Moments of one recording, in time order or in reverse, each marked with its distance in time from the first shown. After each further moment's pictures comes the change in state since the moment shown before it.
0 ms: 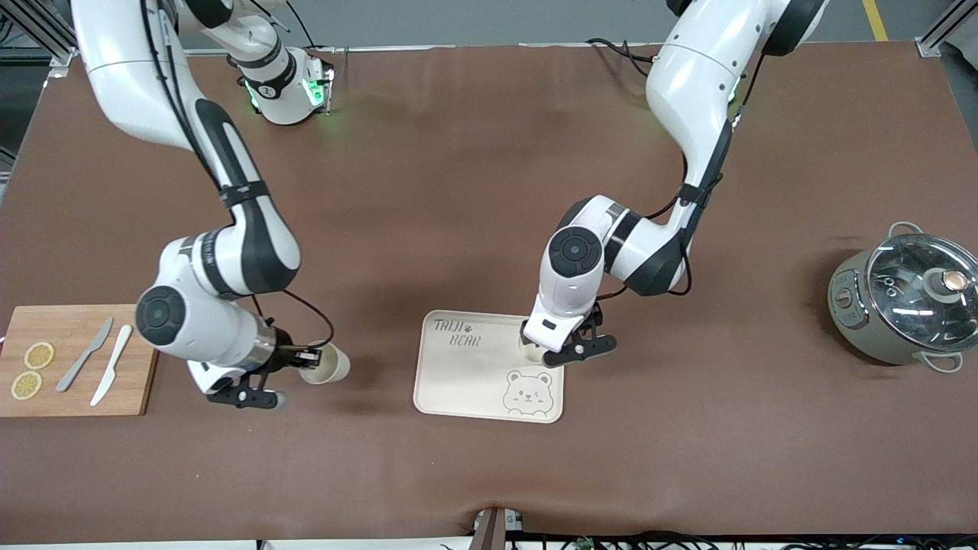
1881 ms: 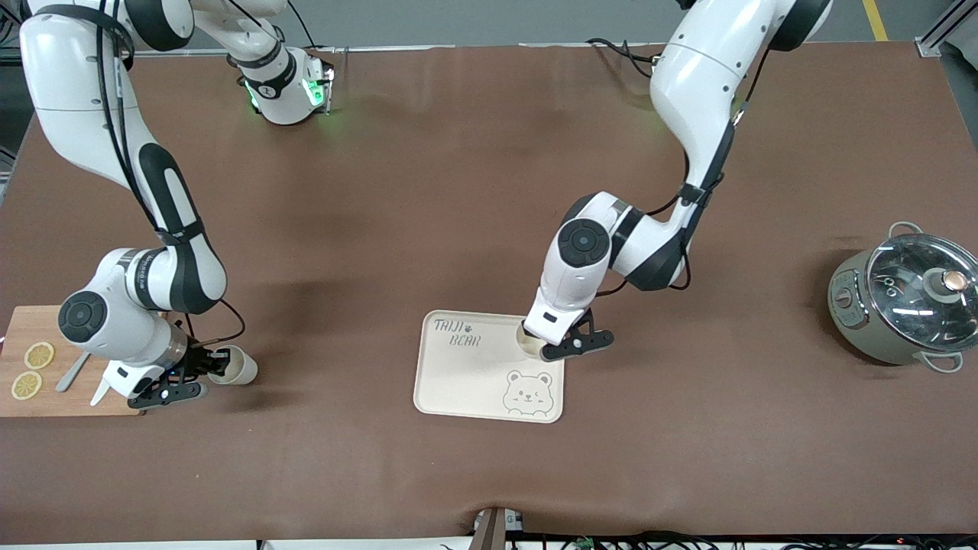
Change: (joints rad) left arm 0.001 0.006 -0.030 -0.073 -0.015 0.162 0.001; right arm -0.249 0.030 -0.067 -0.216 -0.110 0.285 -0.602
